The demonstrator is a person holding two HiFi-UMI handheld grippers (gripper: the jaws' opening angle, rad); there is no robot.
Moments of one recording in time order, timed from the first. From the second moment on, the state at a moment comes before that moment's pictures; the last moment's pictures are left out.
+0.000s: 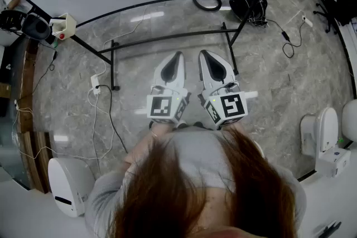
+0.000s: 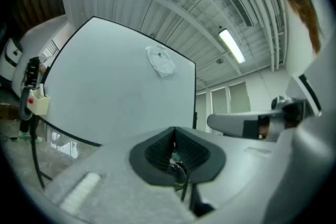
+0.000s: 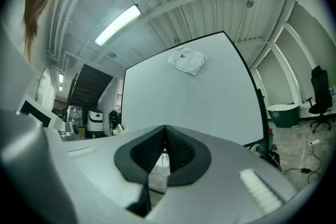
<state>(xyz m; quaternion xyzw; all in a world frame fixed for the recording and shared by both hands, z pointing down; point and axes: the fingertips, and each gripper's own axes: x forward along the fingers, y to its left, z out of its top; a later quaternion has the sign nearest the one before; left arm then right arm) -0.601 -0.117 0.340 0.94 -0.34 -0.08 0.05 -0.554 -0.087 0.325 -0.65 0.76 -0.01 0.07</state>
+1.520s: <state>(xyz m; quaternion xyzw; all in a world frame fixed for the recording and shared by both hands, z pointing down) -0.423 -0.102 0.354 0.97 -0.21 -0.07 0.02 -0.373 -0.055 0.322 -0.75 0.65 0.04 0.08</state>
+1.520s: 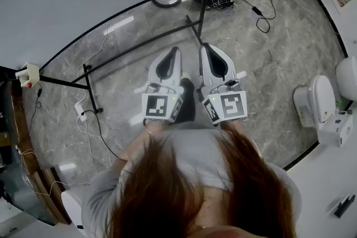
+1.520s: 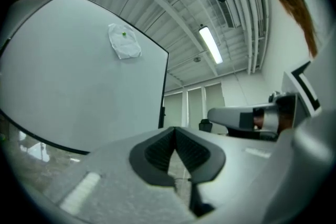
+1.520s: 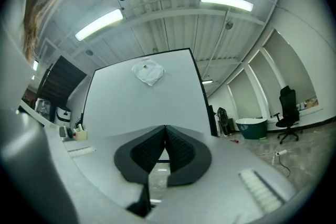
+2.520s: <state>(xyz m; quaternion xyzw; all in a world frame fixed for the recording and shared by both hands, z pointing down) -0.158 -0.287 0.348 0.98 -0.19 -0.06 0.05 -0.123 -0.249 0.308 -0.74 0.67 0.05 0.08</state>
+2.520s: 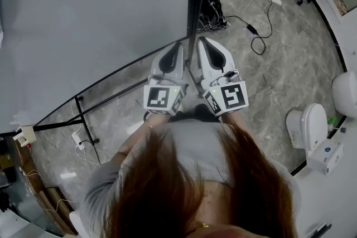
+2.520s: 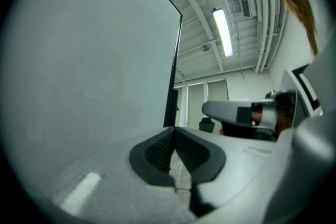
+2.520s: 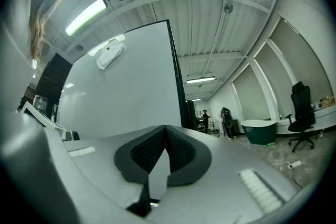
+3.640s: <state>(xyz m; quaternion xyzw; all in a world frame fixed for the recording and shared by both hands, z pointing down) -0.200 -0.313 0.356 0.91 -0.41 -0.07 0.06 -0.085 -0.393 0.211 -0.27 0.96 0.02 0.03</state>
